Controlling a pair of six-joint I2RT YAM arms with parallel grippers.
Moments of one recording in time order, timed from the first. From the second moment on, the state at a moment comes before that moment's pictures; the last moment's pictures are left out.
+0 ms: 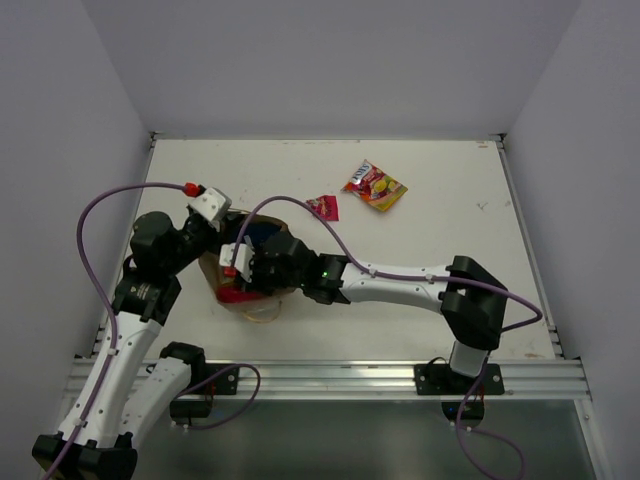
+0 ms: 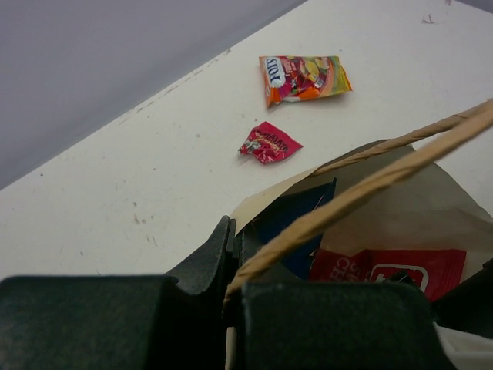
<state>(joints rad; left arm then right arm) -0.21 0.72 0.79 -0.23 0.44 0.19 1.18 1.77 1.29 0.08 -0.19 -0.31</state>
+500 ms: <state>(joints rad) -0.21 0.72 0.79 -0.23 0.44 0.19 1.18 1.75 1.29 0.05 -0.20 -0.31</state>
